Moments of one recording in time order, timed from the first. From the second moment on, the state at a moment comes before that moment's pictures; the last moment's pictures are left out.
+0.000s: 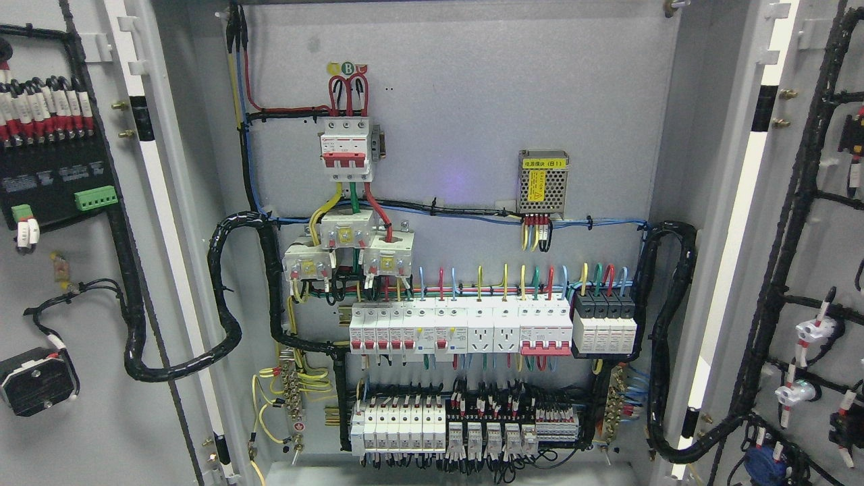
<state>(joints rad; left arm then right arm) 0.22 0.55 0.38 -1.55 0.70 -0.77 -0.20 0.57 -0.60 -0.38 -1.88 -0.99 -0.66 0.39</state>
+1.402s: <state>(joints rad) 0.08 0.59 0.37 -1.31 0.70 -0.77 -0.21 0.57 -0.61 -0.40 -1.84 -1.03 -0.66 0.40</state>
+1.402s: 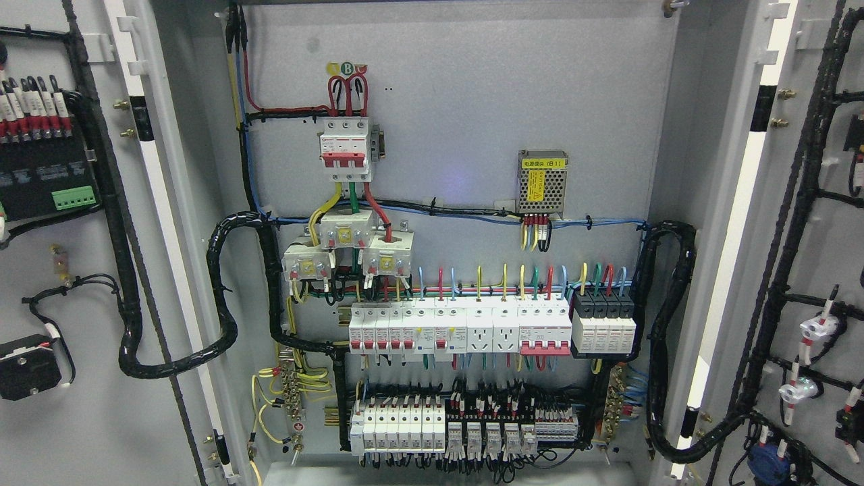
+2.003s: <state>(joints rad) 0.09 0.60 0.33 -1.34 0.70 -0.77 -0.20 0.58 -0.61 -0.39 -1.87 -1.03 -0.67 0.41</state>
